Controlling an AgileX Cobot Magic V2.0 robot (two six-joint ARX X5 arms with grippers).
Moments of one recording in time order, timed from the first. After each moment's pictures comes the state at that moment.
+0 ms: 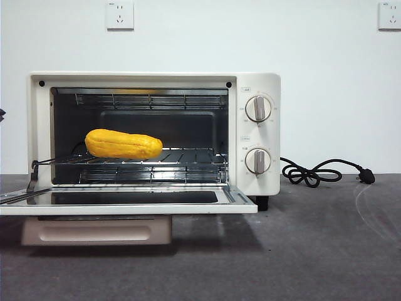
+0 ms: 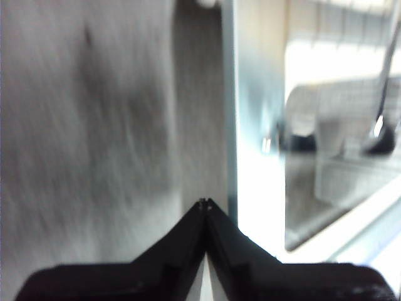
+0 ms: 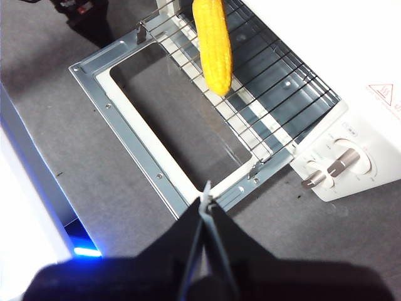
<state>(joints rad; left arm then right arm) 0.16 1.68 0.90 -0.76 0.69 0.11 0.73 1.32 1.50 -1.05 -0.13 -0.21</state>
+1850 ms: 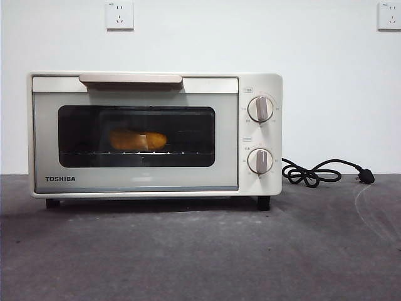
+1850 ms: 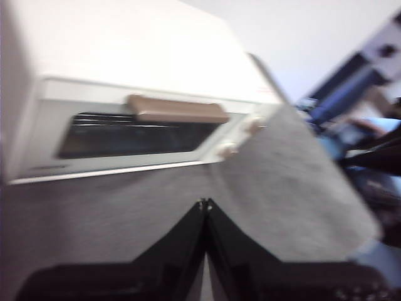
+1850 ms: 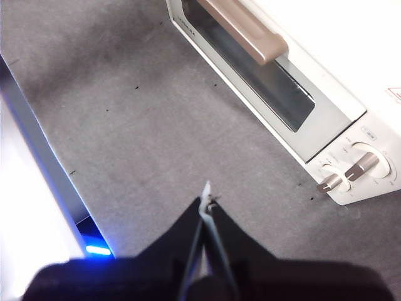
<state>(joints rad) 0.28 0.60 0.90 -0.89 0.87 -0.12 0.73 1.32 1.50 -1.05 -0.16 -0.21</state>
